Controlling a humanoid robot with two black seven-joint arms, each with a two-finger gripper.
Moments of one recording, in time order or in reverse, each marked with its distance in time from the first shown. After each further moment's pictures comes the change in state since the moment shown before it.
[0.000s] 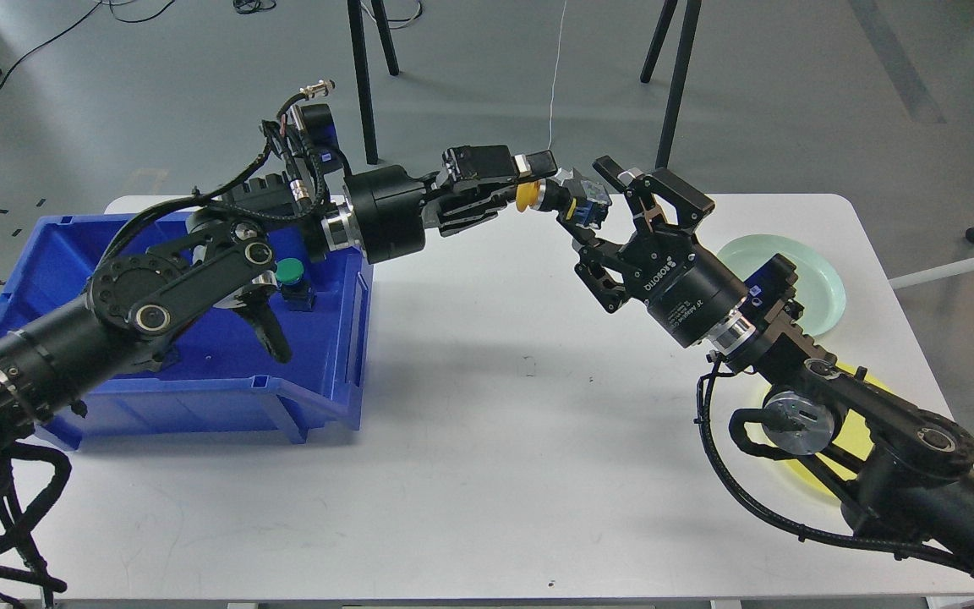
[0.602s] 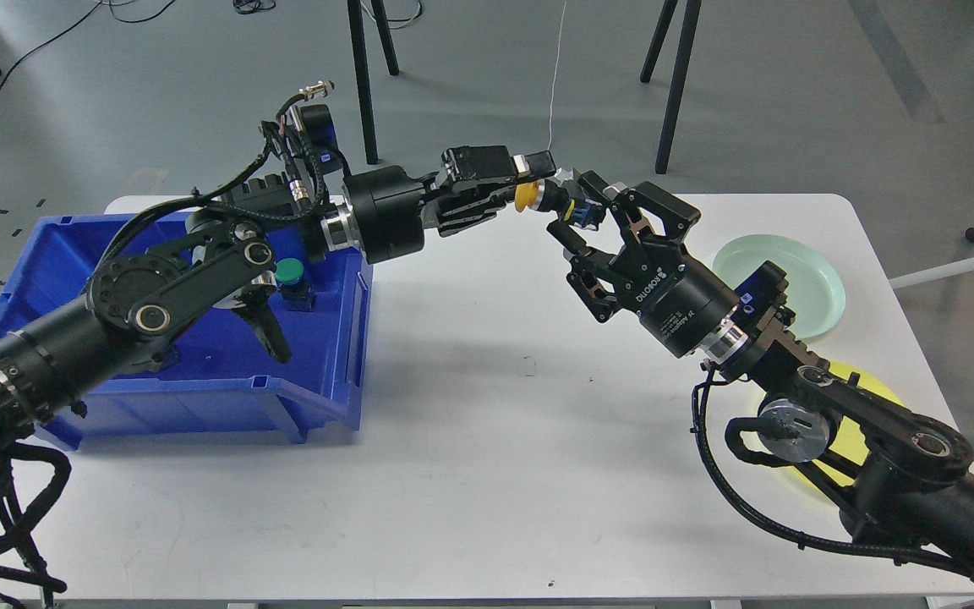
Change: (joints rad) left arm 0.001 0.000 0.000 0.003 0.000 0.000 0.000; right arm 0.001 0.000 -0.029 0.008 -0.014 0.000 0.000
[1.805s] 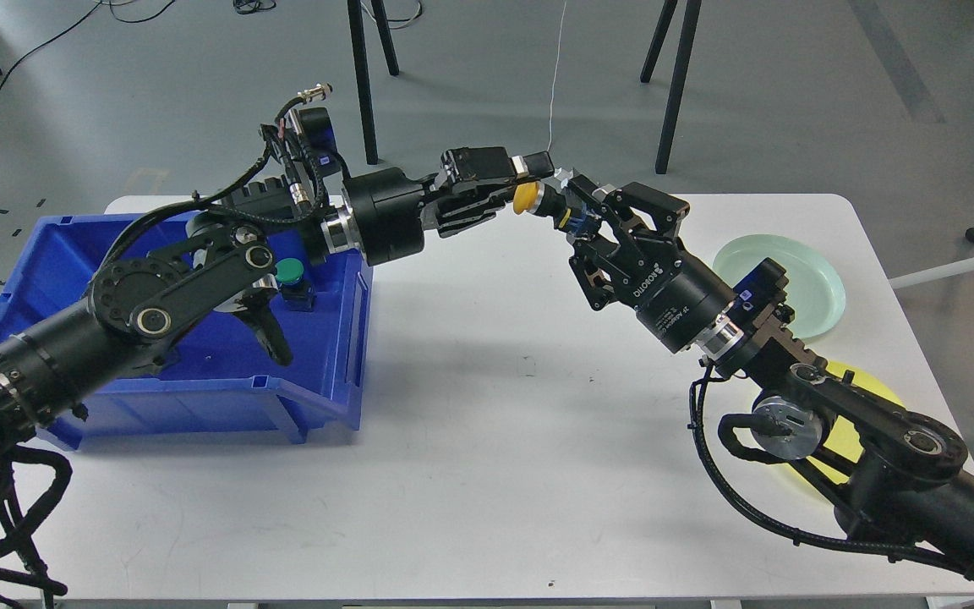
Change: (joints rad) left arm 0.010 -0.003 0.000 -0.001 0.000 0.000 0.000; right arm 0.004 0.011 0.003 -0.002 -0.003 -0.054 0.000
